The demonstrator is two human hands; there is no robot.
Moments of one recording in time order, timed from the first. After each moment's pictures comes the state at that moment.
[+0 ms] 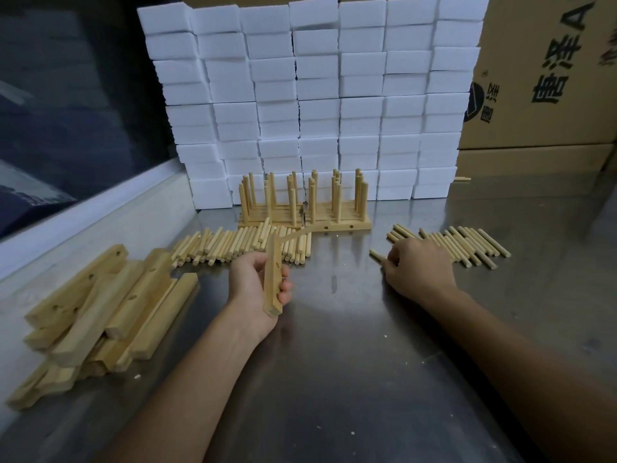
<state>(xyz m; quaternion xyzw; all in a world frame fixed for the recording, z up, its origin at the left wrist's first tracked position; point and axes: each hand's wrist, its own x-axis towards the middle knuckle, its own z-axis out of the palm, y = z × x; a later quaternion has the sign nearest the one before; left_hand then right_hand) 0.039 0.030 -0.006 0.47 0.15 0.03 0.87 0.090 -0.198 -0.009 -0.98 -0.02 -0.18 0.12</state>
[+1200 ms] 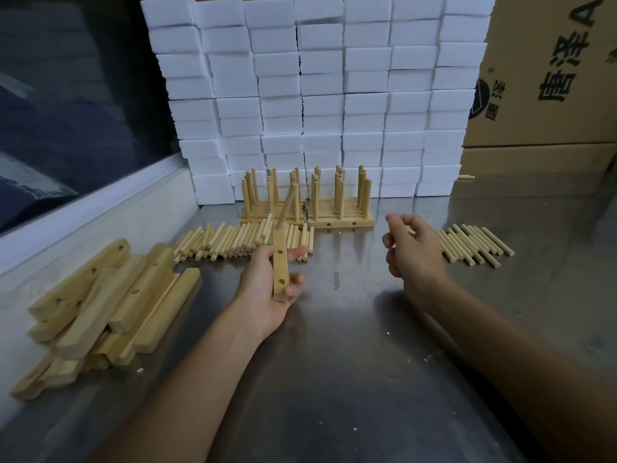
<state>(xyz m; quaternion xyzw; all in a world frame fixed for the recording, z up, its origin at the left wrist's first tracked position) 0.037 0.024 -0.005 0.47 0.14 0.00 0.87 0.088 -0.178 -0.005 -0.67 0.01 -0.13 0.73</state>
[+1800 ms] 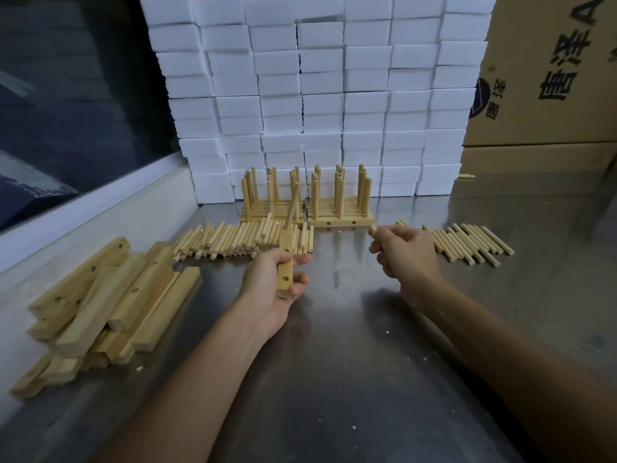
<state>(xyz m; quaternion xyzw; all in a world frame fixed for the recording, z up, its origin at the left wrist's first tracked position) 0.036 0.019 -0.006 0.49 0.12 0.02 0.86 0.083 -0.169 -0.003 -0.72 0.02 -0.12 0.68</state>
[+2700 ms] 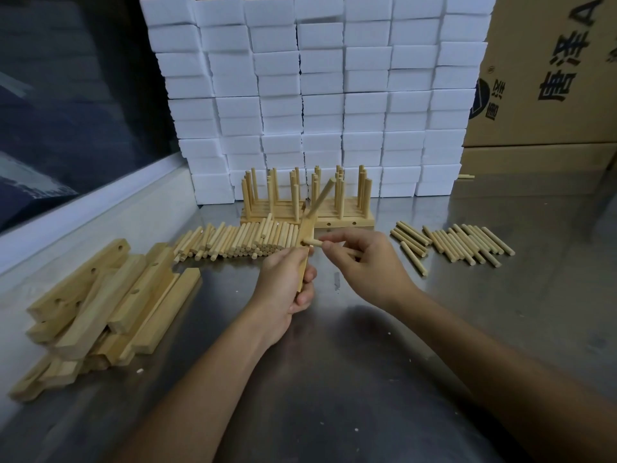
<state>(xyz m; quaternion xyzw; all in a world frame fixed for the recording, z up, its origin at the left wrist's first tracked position) 0.036 0.010 -0.010 0.62 0.04 0.02 0.78 0.064 -0.137 -0.005 -0.80 -0.25 -0.17 0.52</state>
